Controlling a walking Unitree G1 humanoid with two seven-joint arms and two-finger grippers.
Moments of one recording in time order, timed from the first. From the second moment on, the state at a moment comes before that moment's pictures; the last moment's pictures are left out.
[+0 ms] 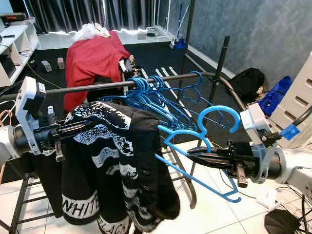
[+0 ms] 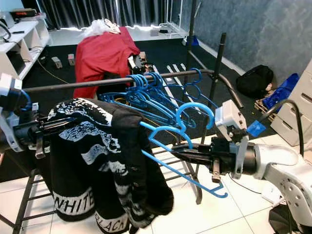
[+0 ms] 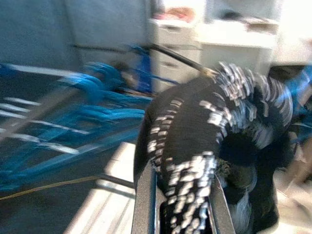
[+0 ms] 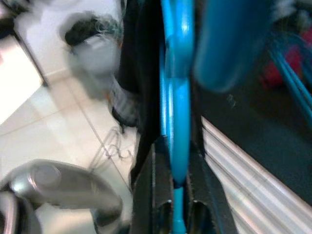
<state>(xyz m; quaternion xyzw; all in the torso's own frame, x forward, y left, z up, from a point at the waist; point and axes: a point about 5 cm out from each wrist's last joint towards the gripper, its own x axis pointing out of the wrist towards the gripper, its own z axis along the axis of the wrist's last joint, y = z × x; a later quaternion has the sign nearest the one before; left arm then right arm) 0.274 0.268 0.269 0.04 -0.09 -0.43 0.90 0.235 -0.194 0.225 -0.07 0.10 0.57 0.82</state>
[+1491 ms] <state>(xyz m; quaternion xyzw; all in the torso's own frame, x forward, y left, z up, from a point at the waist) 0.212 0.249 0.012 -0.08 0.19 0.09 0.97 0.253 -0.251 0.043 0.03 0.22 0.04 0.98</state>
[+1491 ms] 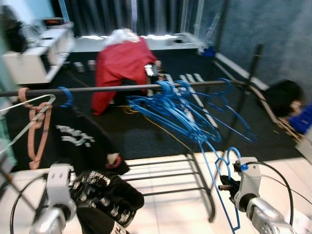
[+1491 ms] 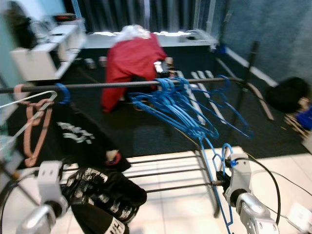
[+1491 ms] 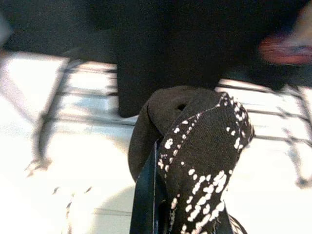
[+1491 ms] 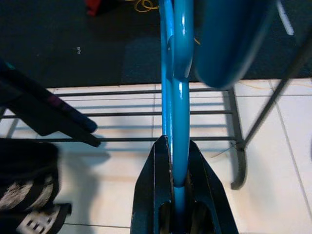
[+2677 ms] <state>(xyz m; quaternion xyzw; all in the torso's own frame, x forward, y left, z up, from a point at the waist) 0.208 0.242 0.006 -0.11 0.17 0.14 0.97 0.253 -0.254 0.011 0.04 0.23 0.00 0.97</state>
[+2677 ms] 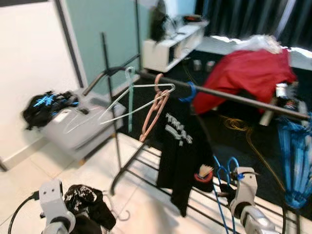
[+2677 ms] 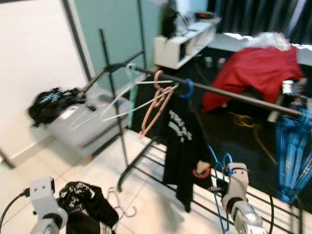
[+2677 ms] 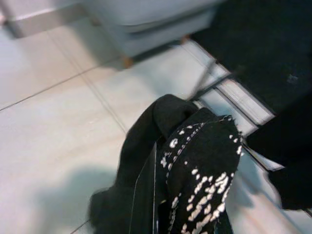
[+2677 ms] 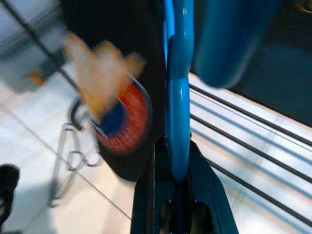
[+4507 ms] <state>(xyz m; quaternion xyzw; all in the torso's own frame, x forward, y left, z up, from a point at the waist) 0.216 0.237 0.006 -0.11 0.16 0.15 0.97 0.266 -0.255 0.012 0.04 0.21 0.01 0.98</state>
